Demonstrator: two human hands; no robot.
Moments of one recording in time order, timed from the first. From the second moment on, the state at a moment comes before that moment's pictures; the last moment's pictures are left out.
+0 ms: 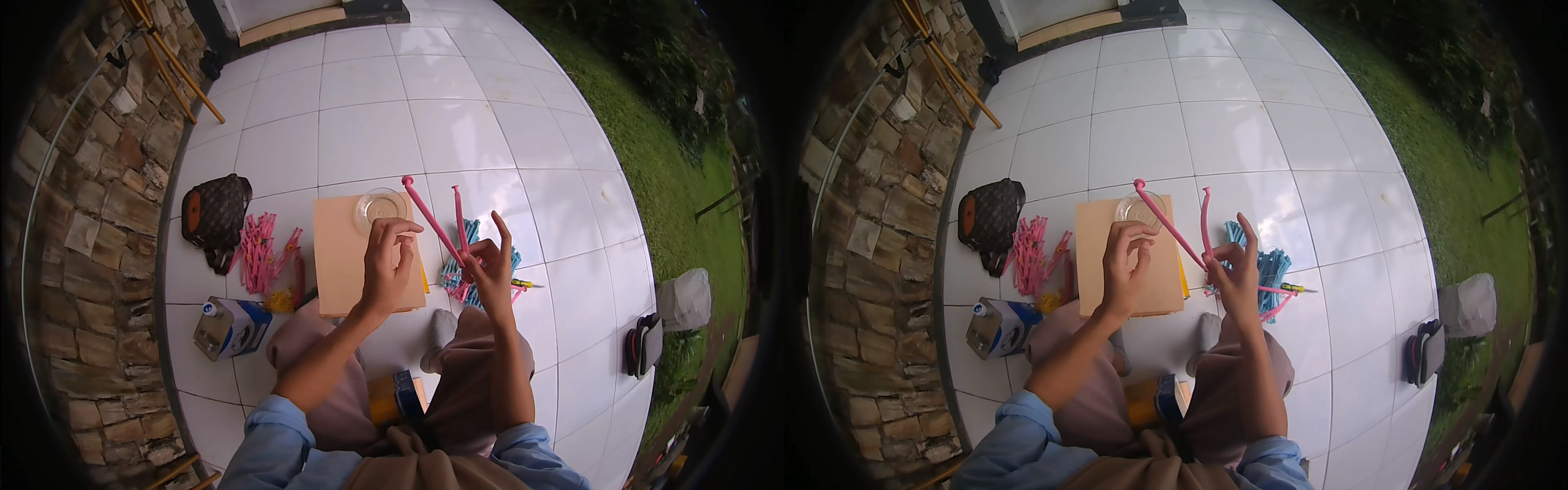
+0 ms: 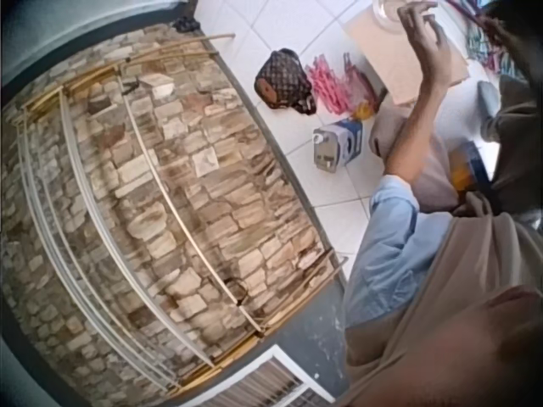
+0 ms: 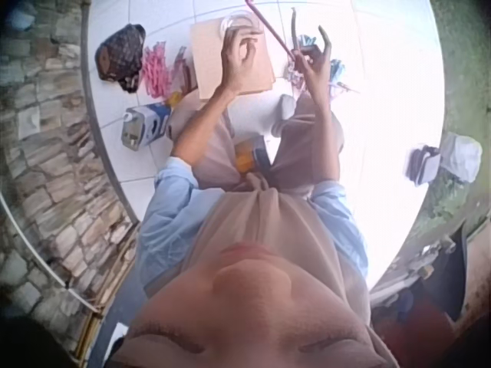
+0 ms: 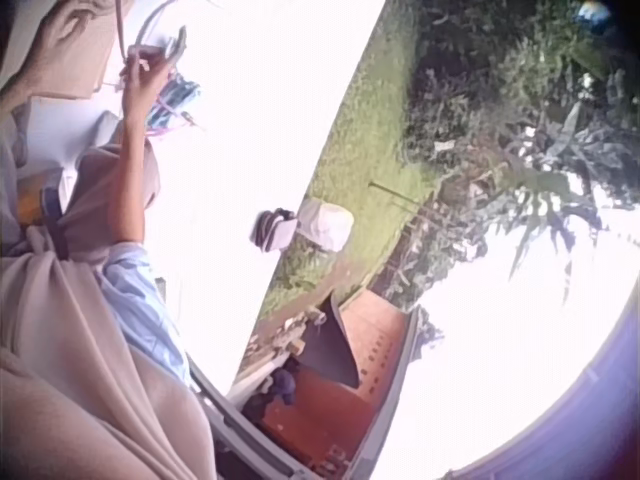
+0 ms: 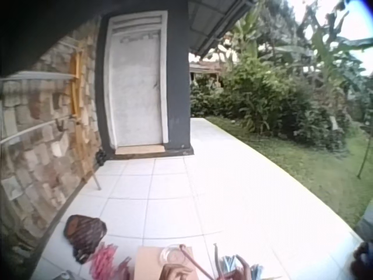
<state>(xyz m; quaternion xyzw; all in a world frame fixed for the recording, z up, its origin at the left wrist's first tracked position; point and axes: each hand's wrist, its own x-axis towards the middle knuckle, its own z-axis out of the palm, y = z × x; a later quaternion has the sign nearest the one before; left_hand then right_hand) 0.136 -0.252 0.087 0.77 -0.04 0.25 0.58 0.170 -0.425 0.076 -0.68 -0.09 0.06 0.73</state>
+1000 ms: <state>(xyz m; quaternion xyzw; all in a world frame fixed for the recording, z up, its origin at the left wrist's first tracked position) 0.160 -0.229 0.042 0.92 -0.05 0.01 0.39 0.216 -0.431 0.018 -0.79 -0.23 0.25 0.51</state>
